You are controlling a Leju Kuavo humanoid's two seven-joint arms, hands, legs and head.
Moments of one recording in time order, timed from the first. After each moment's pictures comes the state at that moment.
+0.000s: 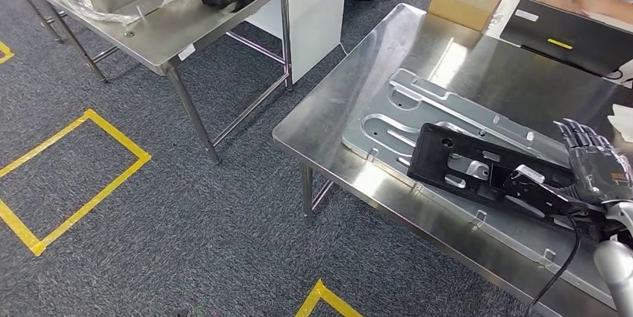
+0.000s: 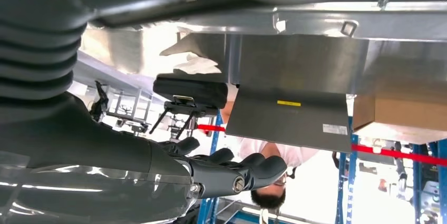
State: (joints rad) left arm -0.04 -0.03 -0.73 -0.14 1.02 0.20 -0.35; right arm -0.40 -0.53 0.14 -1.42 0.92 -0.06 0.01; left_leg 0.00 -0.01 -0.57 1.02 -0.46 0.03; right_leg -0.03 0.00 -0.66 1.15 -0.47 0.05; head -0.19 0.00
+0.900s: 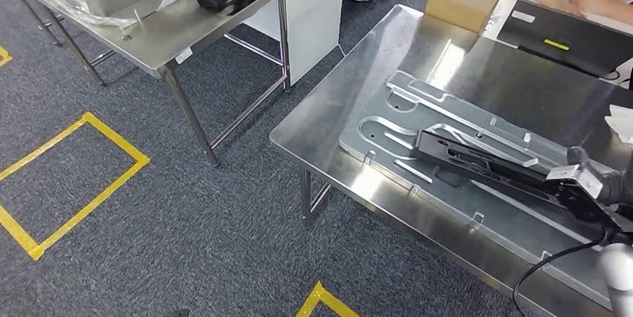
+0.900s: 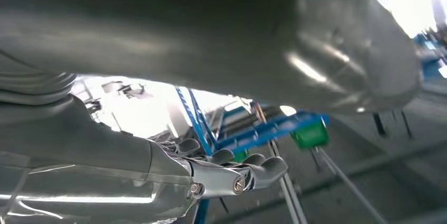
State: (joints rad) left arm -0.05 -0.03 -0.74 -0.14 1.02 0.23 -0.32; right arm -0.34 -0.43 -0.01 -1.57 0.69 -0.56 -0.27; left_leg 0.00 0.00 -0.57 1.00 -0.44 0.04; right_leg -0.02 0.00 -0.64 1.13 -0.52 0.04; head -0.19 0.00
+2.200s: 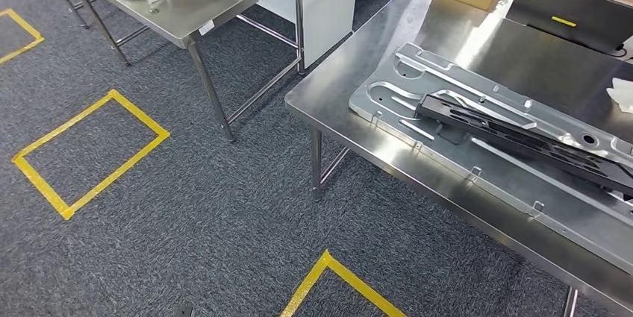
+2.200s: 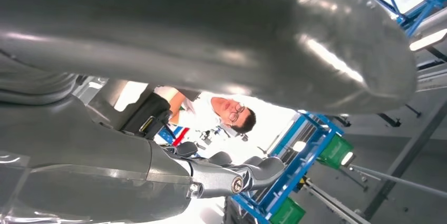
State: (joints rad) left arm -0.06 -0.03 -0.76 -0.14 1.04 0.19 -0.33; right arm 0.15 -0.31 -0.29 -2.01 0.19 -0.42 -0.38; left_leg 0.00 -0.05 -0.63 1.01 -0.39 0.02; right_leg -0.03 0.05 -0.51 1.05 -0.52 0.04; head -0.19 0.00
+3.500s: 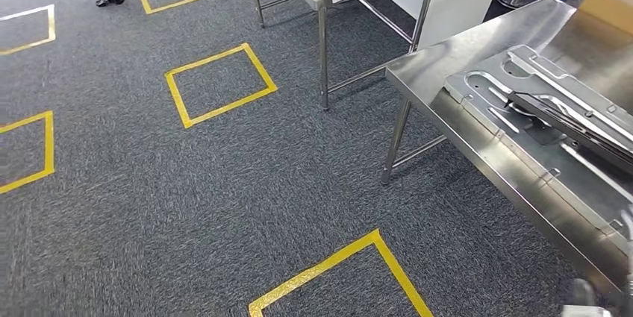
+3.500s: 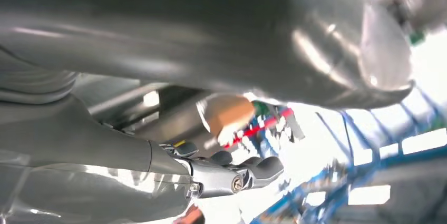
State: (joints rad) left arm -0.04 -0.04 -0.78 -0.14 1.04 0.21 -0.34; right arm 0.33 -0.19 -0.27 -1.97 0.59 -0.35 -0.34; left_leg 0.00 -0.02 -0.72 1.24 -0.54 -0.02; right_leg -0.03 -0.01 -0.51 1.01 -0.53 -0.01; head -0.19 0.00
